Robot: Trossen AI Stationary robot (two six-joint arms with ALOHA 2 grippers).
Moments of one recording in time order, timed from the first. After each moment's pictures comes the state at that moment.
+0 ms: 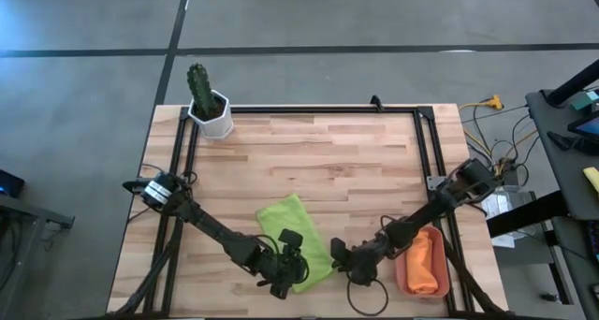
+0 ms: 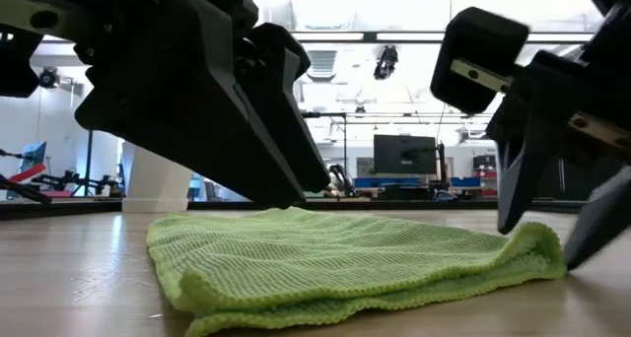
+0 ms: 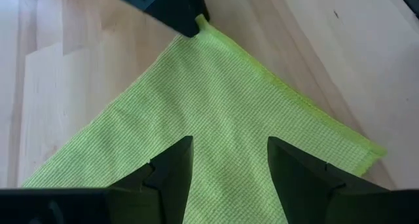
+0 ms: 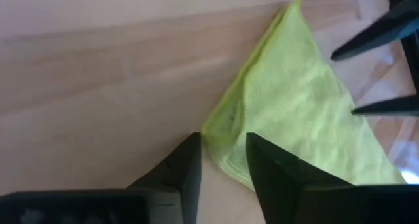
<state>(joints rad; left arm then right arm) -0.57 1.98 1.27 -0.17 -0.34 -0.13 0.60 1.83 0.77 0.30 0.13 -0.78</state>
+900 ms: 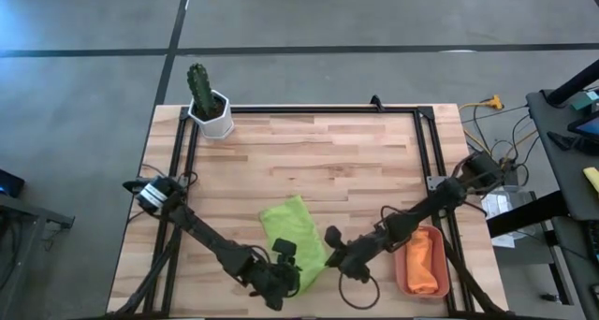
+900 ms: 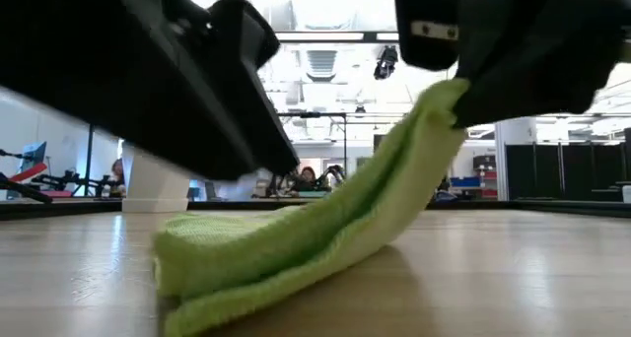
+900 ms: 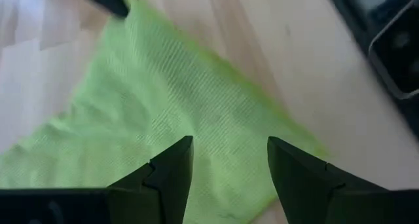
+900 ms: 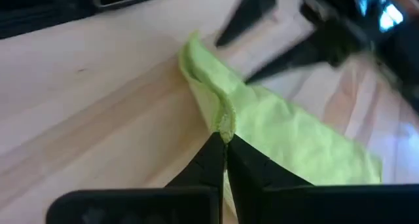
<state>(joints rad) -0.65 1.97 1.28 -0.15 -0.38 -0.25 0.55 1.74 0.83 0.29 0.12 -0.50</state>
